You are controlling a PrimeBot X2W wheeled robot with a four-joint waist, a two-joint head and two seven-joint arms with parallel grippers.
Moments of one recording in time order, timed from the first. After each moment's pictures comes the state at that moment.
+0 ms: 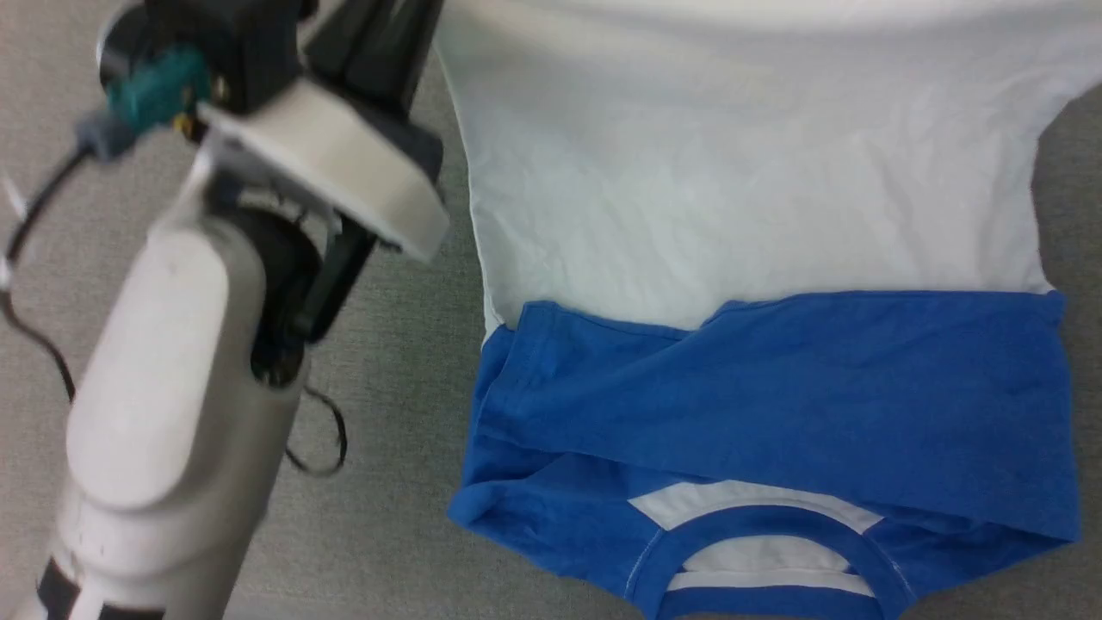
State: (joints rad) left arm -0.80 0.30 -0.34 -0.09 -0.42 -0.06 0.22; right arm -0.70 -0.40 -0.21 -0.02 0.70 0.13 0.55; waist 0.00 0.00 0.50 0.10
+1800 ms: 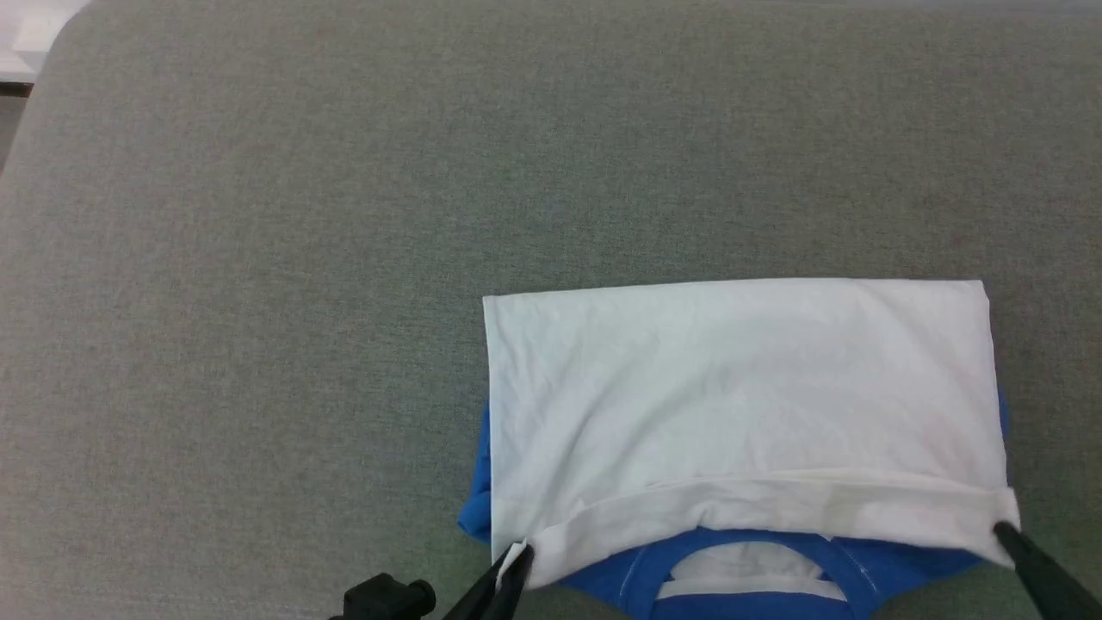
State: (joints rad) left arm 0.14 0.30 -0.55 -0.07 -0.51 0.01 -0.11; right arm 0.32 -0.10 -0.35 -0.30 0.81 0.13 0.54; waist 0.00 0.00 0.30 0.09
